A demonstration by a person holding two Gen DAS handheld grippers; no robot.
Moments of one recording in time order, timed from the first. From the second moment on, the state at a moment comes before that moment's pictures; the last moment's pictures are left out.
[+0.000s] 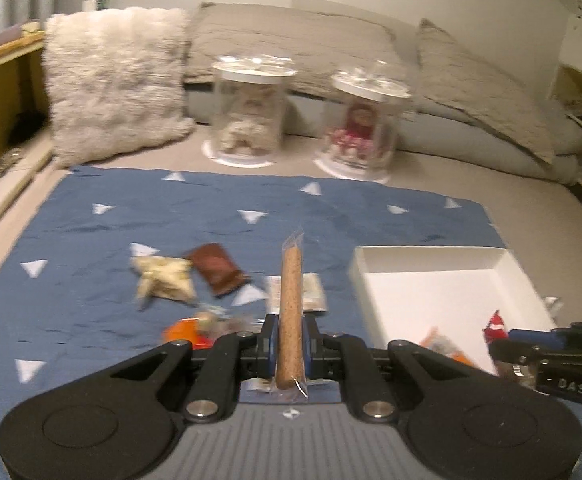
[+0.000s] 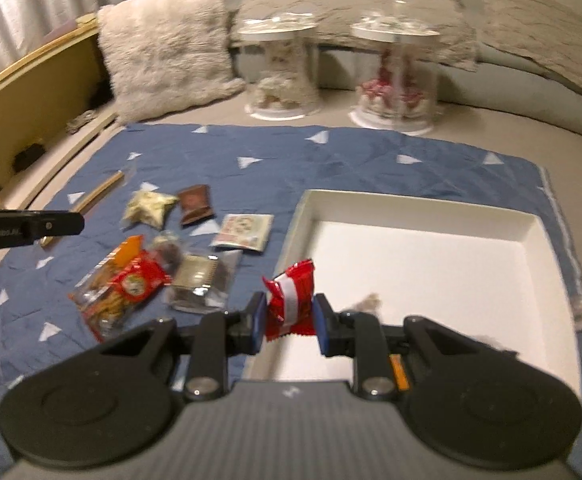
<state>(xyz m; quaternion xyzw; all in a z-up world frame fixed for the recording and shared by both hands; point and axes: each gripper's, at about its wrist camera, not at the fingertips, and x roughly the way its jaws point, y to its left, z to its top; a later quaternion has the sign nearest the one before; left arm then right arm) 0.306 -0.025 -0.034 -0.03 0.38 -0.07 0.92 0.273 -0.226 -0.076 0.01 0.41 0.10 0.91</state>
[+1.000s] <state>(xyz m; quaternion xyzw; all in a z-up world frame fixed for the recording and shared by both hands) 0.336 -0.153 -0.109 -0.17 0.48 -0.07 0.86 0.239 -0.401 -0.109 0.08 0.42 -0.10 0.90</state>
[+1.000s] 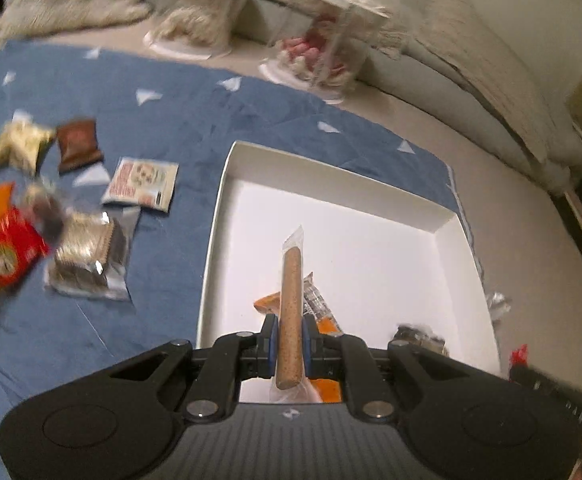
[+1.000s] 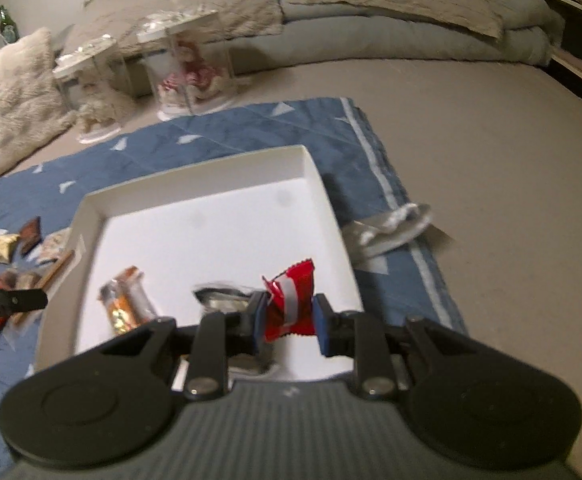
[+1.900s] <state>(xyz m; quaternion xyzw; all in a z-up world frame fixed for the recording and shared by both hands) 0.345 -0.162 -0.120 -0.11 0.51 -0.09 0.85 0.256 -0.406 -0.124 0.09 0.45 -0.10 0.88</state>
